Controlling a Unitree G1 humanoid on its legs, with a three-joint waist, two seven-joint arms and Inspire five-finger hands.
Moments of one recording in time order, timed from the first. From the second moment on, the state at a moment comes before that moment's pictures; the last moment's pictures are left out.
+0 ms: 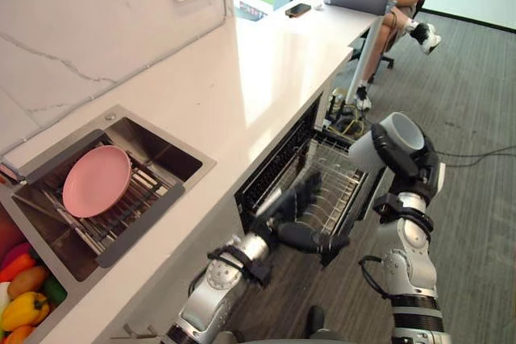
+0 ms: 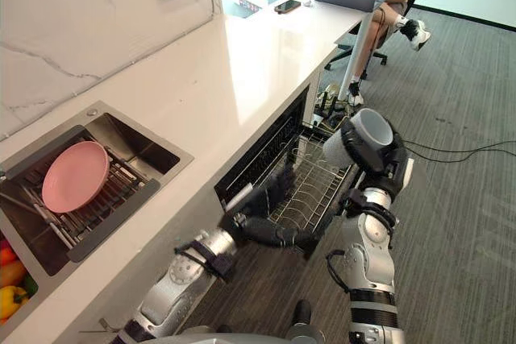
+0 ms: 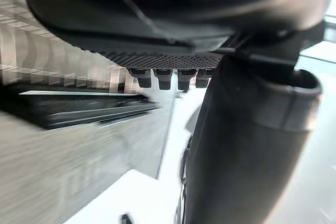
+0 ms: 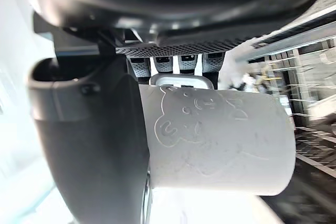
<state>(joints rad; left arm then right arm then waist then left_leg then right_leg) 0.07 0.16 -0.52 0.20 -0.40 0.09 -0.24 -0.10 -0.15 -0.19 0.09 0.42 -0.05 -0.31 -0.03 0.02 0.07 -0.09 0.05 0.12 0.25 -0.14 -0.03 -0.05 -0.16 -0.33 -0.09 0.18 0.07</state>
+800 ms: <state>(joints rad) 0.25 0.14 -0.03 0.67 -0.08 -0.20 0.05 -0.27 -0.38 -0.05 0.74 0.11 0.05 -0.01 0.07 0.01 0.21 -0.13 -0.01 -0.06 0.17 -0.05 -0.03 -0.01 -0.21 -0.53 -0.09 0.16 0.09</state>
